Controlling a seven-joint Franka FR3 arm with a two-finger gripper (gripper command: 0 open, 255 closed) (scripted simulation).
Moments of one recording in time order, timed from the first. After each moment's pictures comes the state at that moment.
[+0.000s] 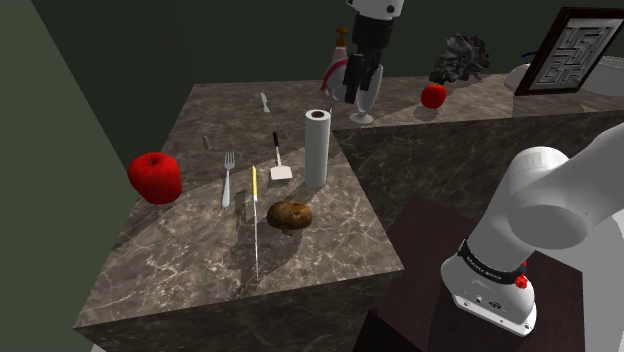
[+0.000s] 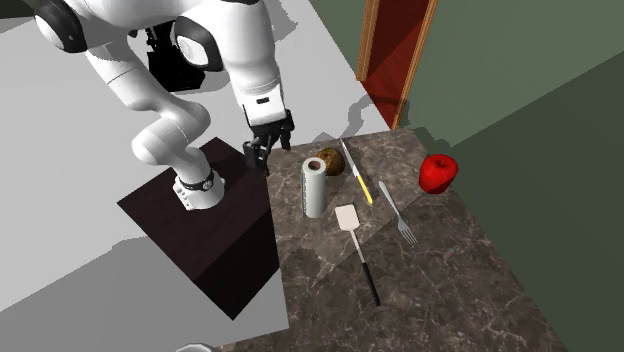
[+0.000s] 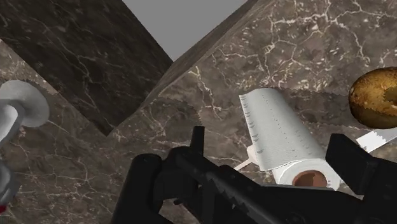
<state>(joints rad) 0.11 -0.55 0.01 -2.23 0.00 1.77 -0.07</state>
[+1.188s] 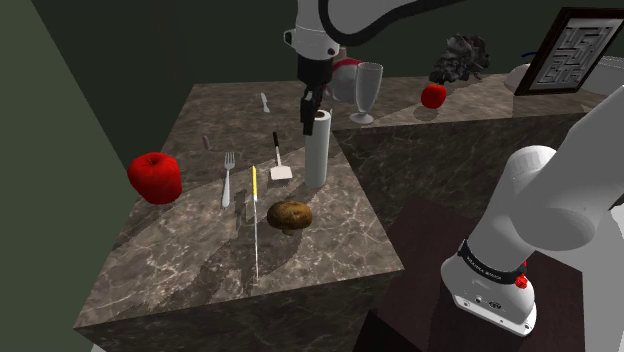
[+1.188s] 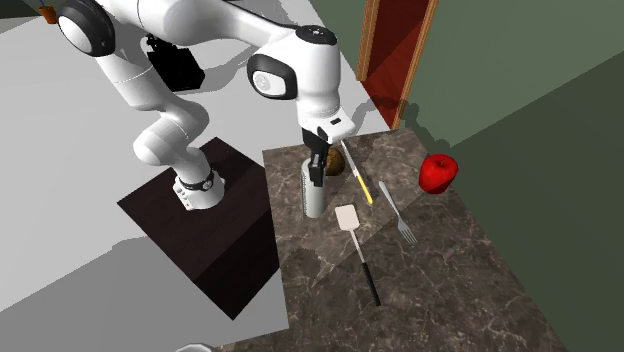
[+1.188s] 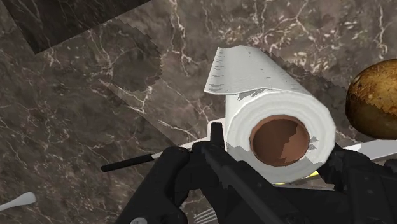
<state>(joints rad) 0.20 -0.27 0.08 -2.15 -0.03 1.95 -0.21</state>
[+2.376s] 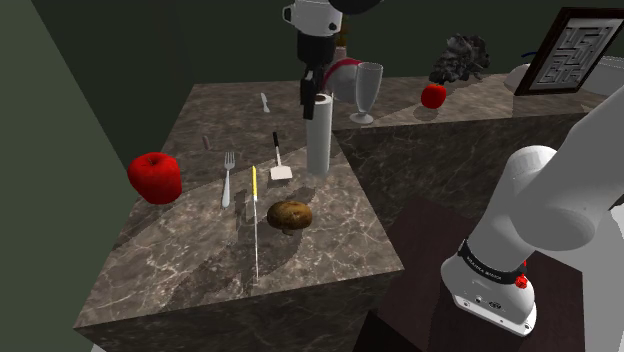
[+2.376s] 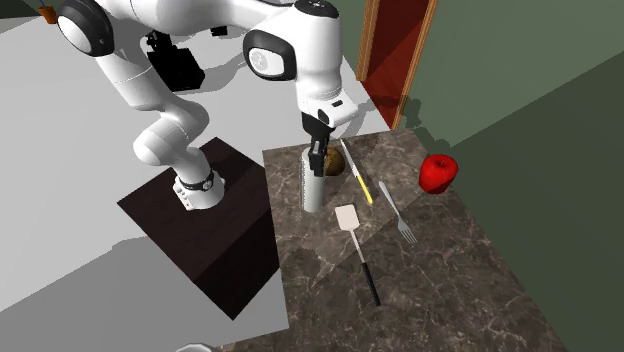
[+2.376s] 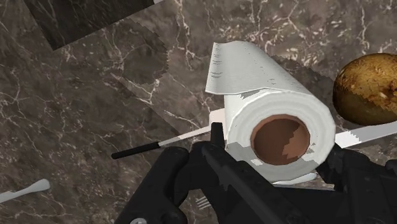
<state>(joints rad) 0.20 -0.27 0.08 -2.05 -0.03 1.85 -0.21</state>
